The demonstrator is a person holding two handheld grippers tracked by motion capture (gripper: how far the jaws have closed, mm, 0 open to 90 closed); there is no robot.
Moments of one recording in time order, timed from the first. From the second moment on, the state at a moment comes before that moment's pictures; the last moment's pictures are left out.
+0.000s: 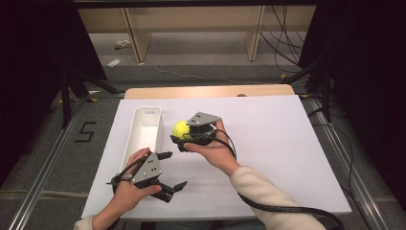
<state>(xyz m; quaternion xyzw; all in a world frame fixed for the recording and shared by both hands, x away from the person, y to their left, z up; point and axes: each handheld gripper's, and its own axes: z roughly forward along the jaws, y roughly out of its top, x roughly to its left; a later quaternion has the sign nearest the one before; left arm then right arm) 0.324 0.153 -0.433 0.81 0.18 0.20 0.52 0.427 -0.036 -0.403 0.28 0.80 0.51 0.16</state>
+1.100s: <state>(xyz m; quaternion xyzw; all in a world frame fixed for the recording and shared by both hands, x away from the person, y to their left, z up) 0.323 0.152 -0.434 0.81 0.18 0.19 0.52 0.433 -0.026 -0.397 0.26 0.80 0.51 0.16</state>
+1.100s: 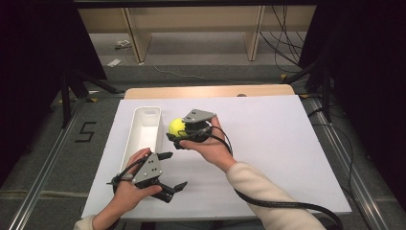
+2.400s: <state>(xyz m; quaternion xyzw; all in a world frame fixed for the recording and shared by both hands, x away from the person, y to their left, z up) 0.321 0.151 -0.434 0.81 0.18 0.18 0.52 0.436 -0.004 -0.392 0.25 0.81 0.51 0.15</state>
